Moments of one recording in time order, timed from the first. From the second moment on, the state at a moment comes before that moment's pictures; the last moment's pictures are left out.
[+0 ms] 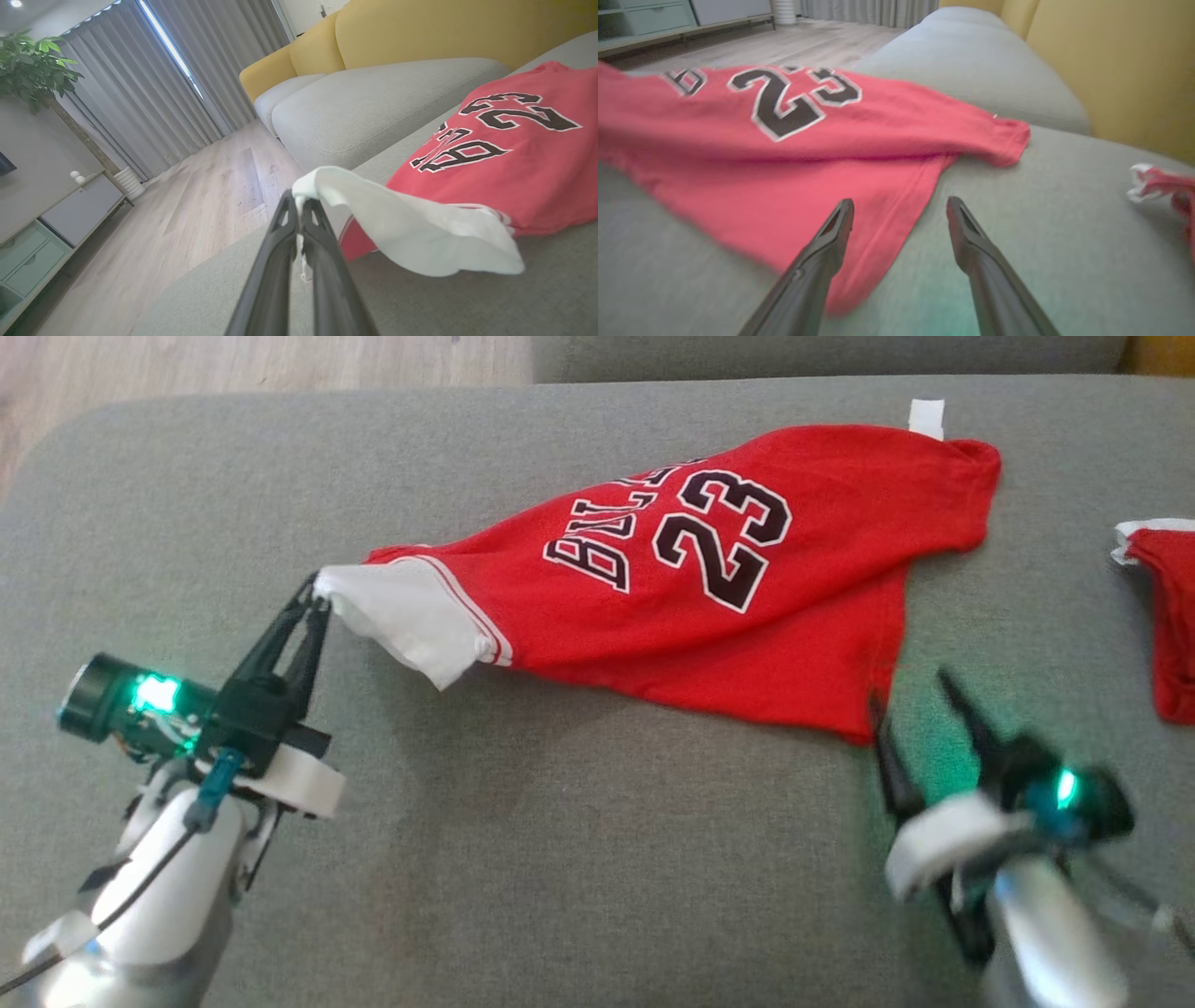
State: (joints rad) left arm -0.48 0.41 -0.50 0.42 -0.11 0.06 -0.24; right arm -0.32 -0.09 0.04 0.61 -0.08 0.12 -0.25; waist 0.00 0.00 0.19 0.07
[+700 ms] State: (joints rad) left arm -0.50 0.42 -0.50 0.44 -0.12 0.07 -0.25; right arm -0.18 -0.11 0.15 0.57 -0.02 0.12 -0.16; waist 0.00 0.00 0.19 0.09
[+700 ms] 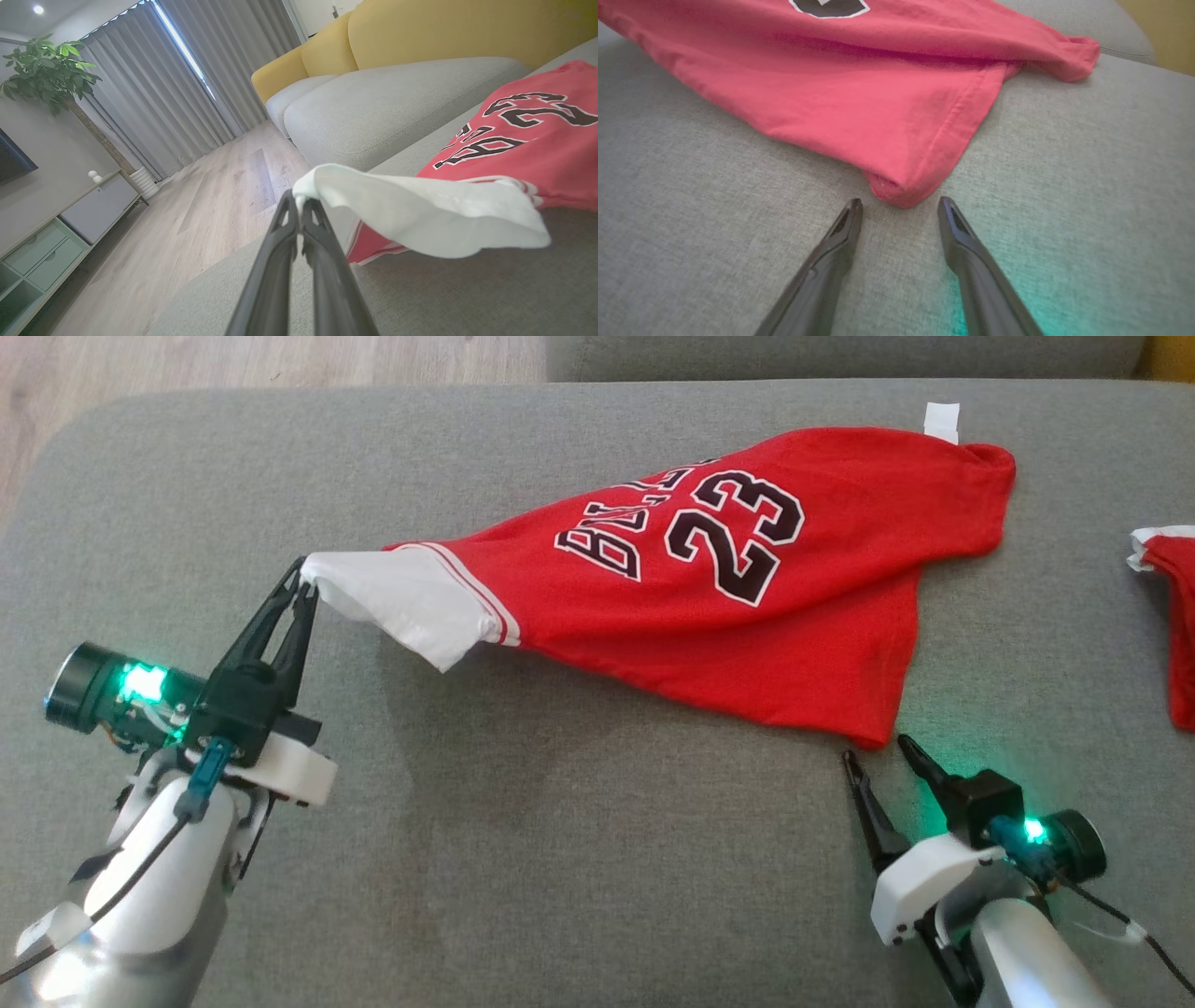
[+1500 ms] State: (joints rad) left arm -0.48 0.48 -0.47 0.32 -0.16 0.07 -0.25; right arm -0.21 -0.21 -0.06 0.32 -0.18 0.12 -0.18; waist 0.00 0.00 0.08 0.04
